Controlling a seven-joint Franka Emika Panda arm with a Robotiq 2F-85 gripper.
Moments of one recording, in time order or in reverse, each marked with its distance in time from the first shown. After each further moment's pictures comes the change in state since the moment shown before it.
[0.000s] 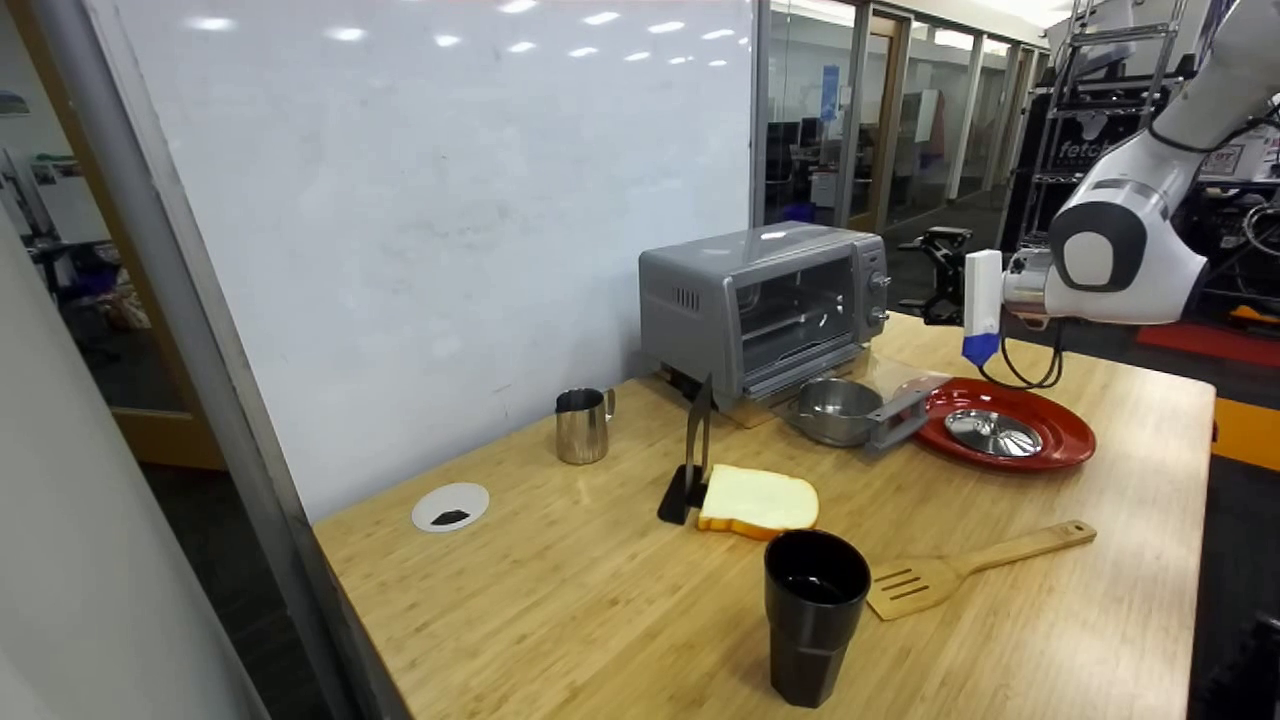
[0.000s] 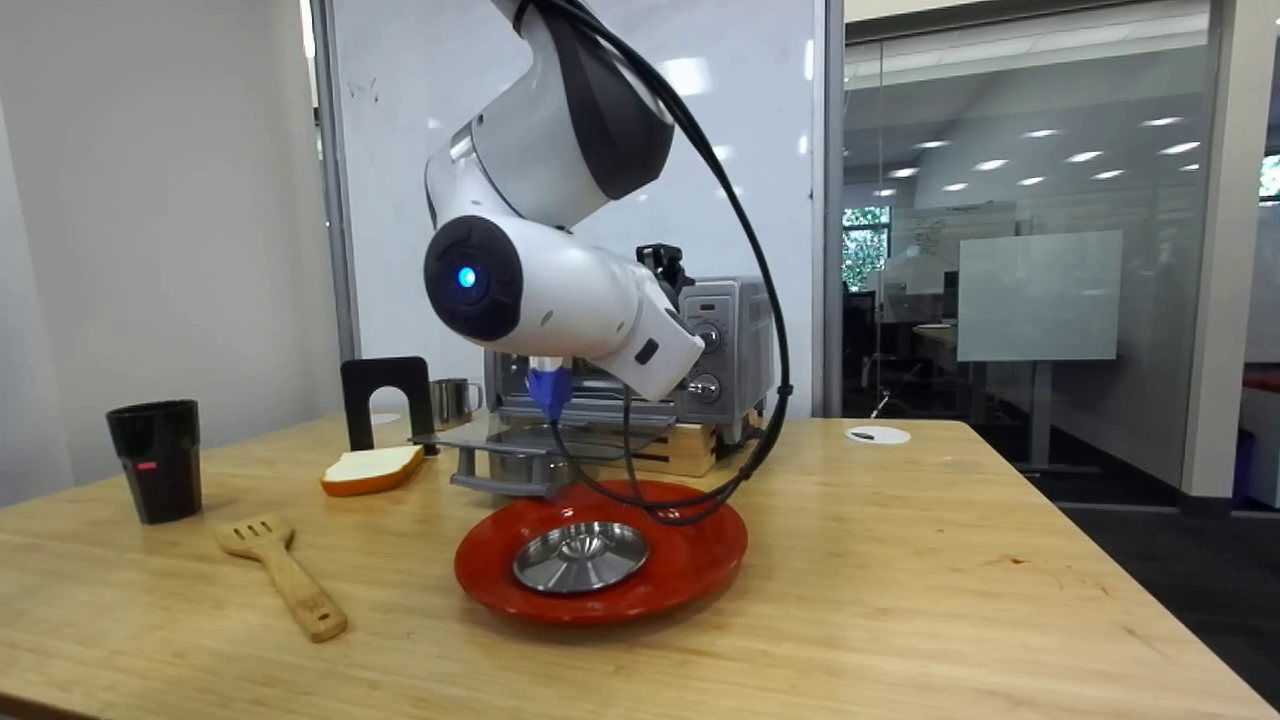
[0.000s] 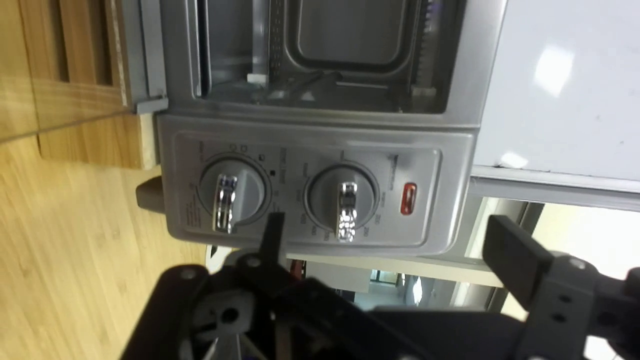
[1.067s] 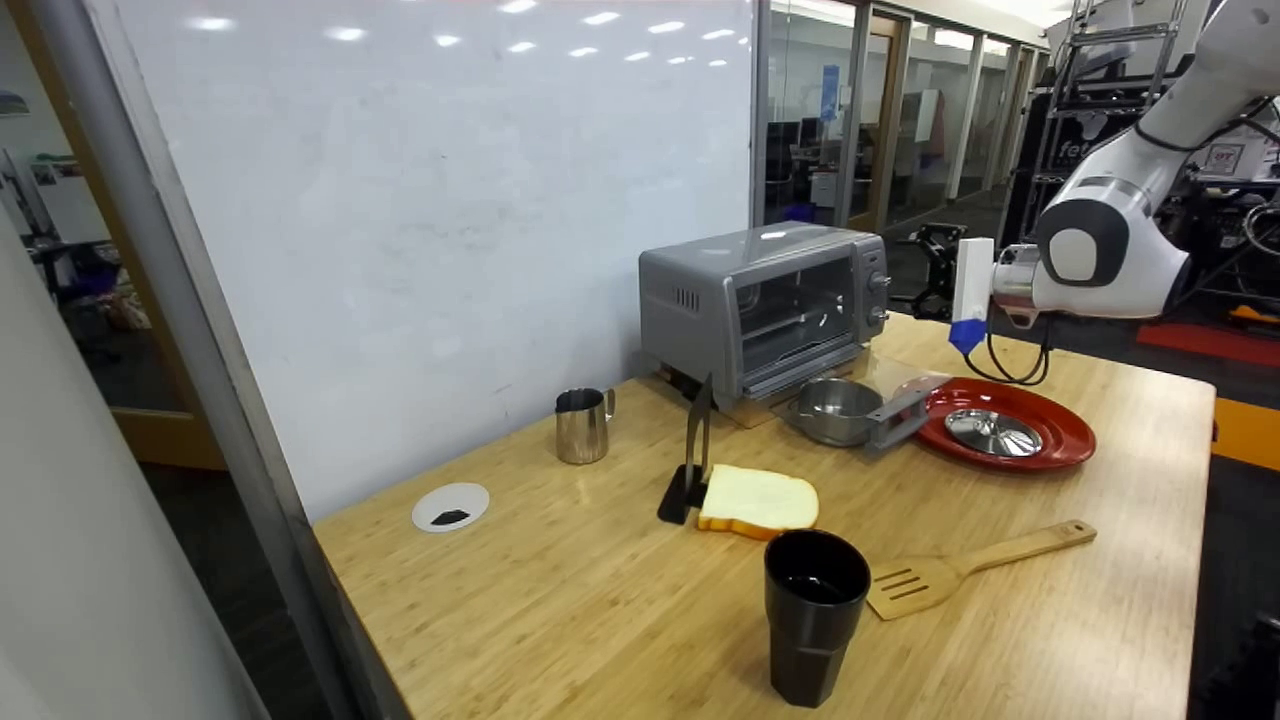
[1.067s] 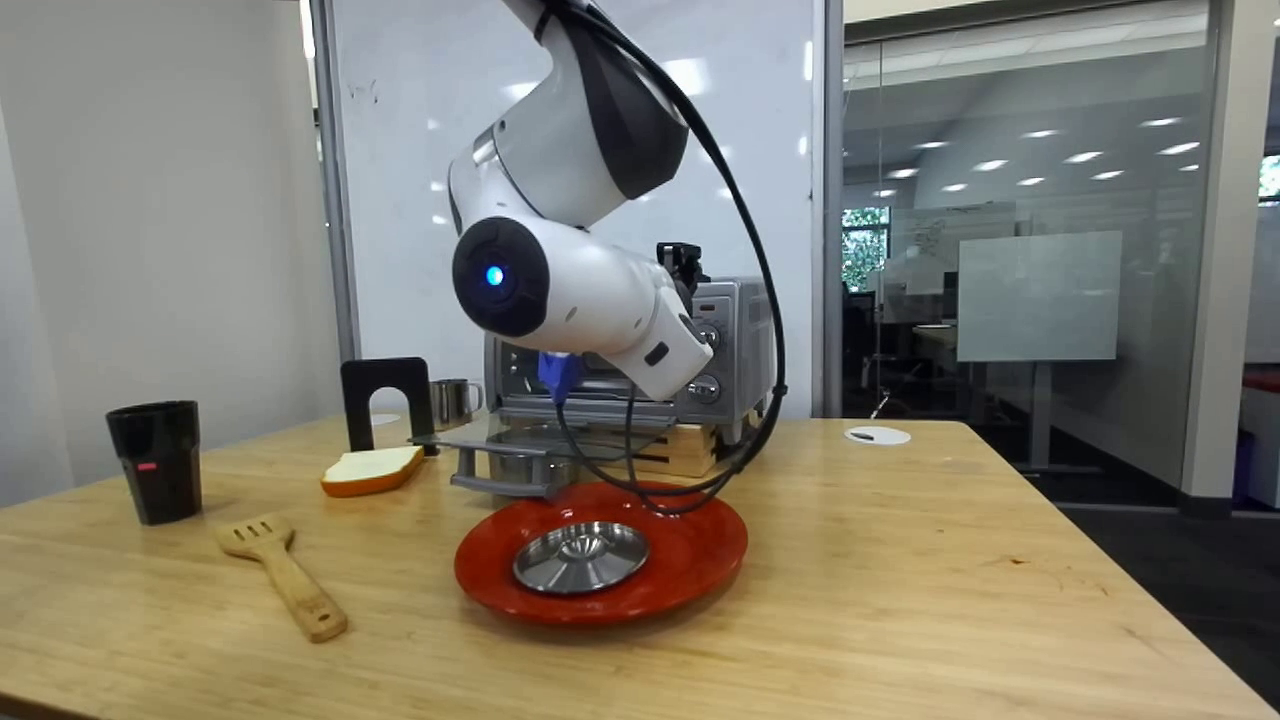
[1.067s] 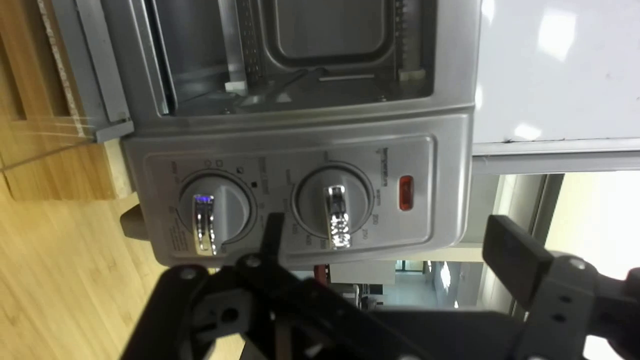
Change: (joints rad) arm -0.030 0.035 0.027 0.069 0.000 0.023 0.142
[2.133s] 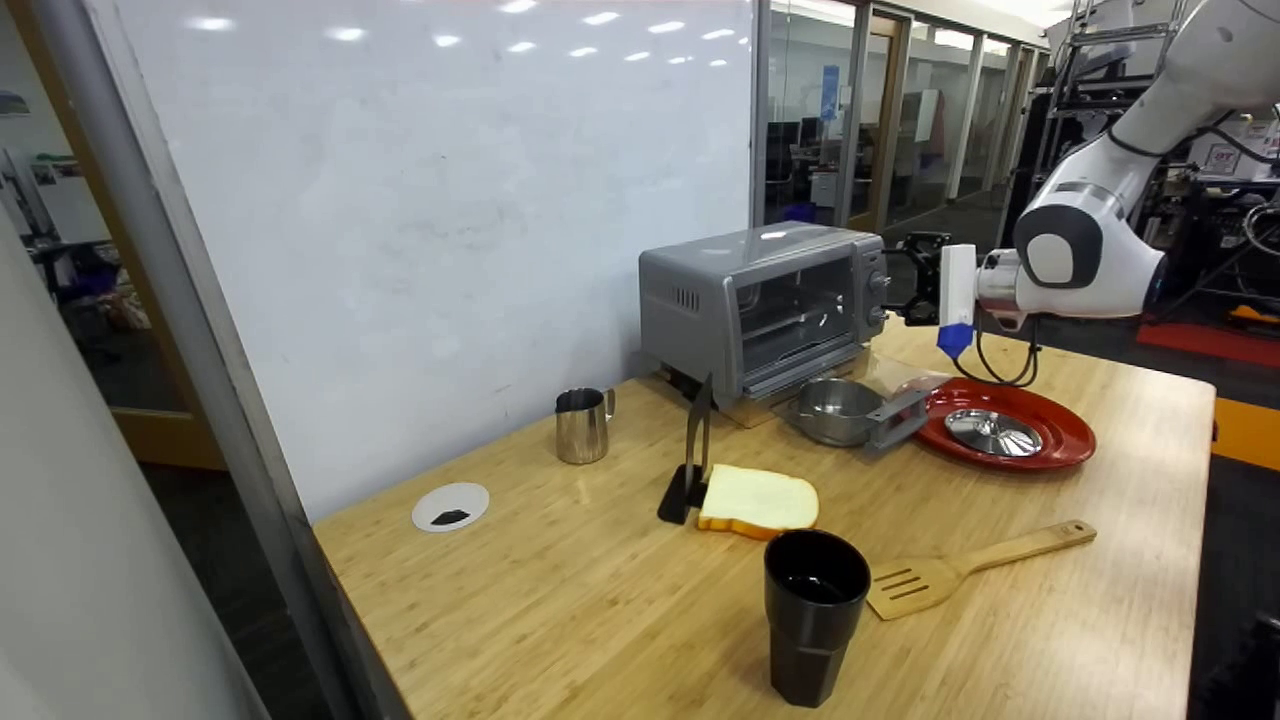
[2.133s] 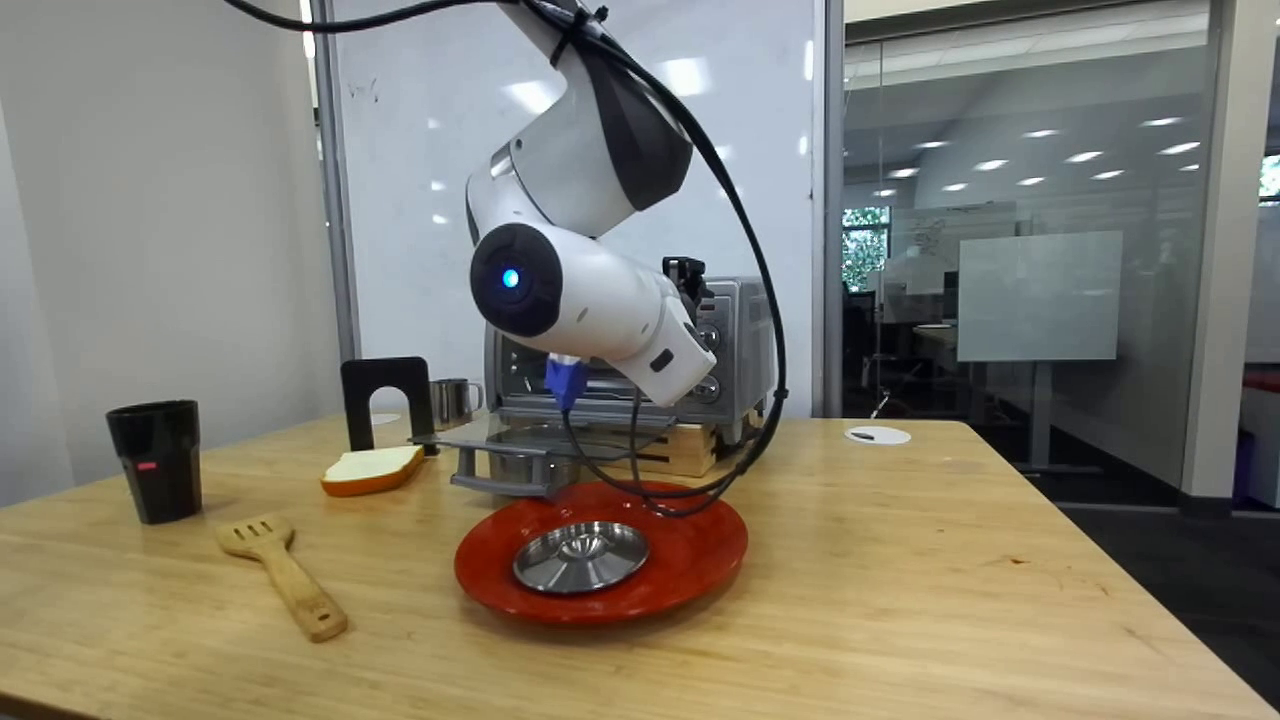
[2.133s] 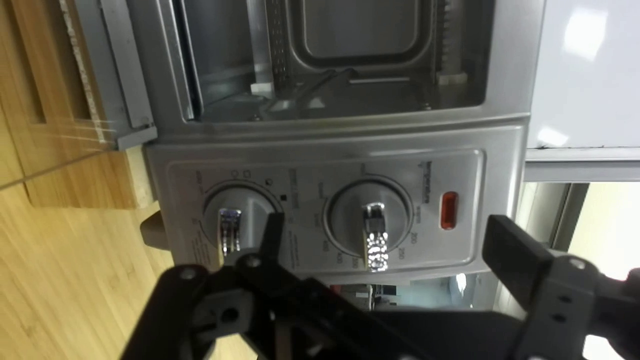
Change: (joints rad) arm 0.014 0.053 0.005 0.070 0.000 0.065 0.015
